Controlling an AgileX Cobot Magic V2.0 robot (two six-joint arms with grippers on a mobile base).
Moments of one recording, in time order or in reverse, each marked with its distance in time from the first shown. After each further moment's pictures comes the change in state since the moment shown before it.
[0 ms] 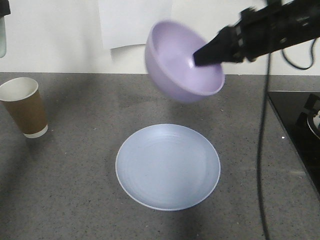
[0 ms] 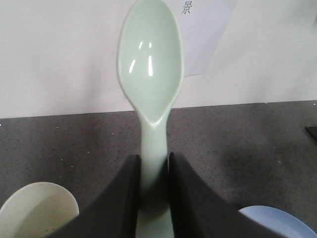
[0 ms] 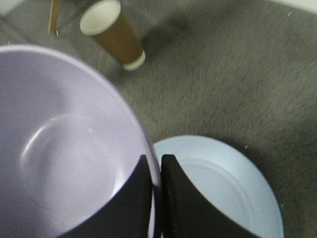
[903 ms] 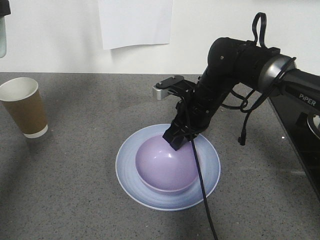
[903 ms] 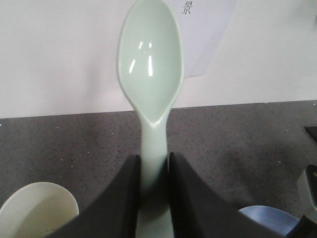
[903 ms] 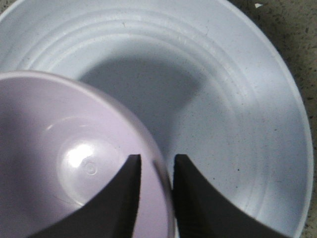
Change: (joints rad) left arm 0.000 0.000 0.000 0.000 0.000 0.000; right arm 0.268 0.268 0.000 -0.543 -0.002 0.174
